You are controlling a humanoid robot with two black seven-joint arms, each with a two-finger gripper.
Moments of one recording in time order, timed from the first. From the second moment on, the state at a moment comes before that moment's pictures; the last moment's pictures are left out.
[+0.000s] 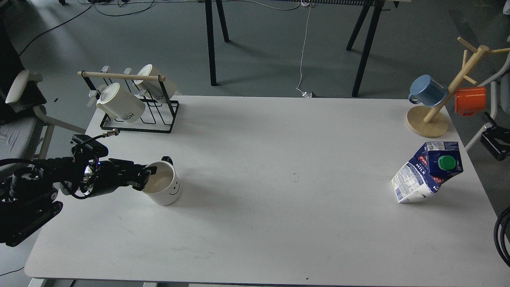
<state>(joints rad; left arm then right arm) -0.52 0.68 -0.53 -0.91 2.02 -0.12 -0.49 0.15 -0.77 1.21 1.02 0.76 0.49 -0.22</state>
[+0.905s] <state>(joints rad) -0.76 0.20 -0.52 -0.79 2.02 -0.32 -0.49 0.15 -0.77 1.25 0.88 0.76 0.49 -0.22</state>
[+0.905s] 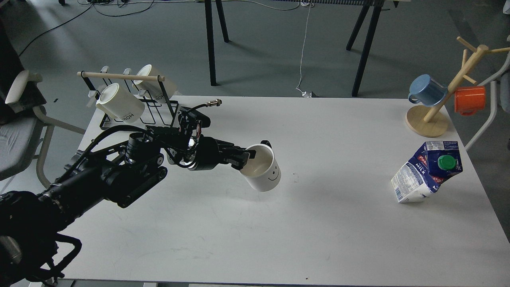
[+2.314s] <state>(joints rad) -0.74 0.56 -0.77 -0.91 0.66 -0.49 -0.49 0.04 -0.86 1.28 1.04 1.09 0.49 -0.23</state>
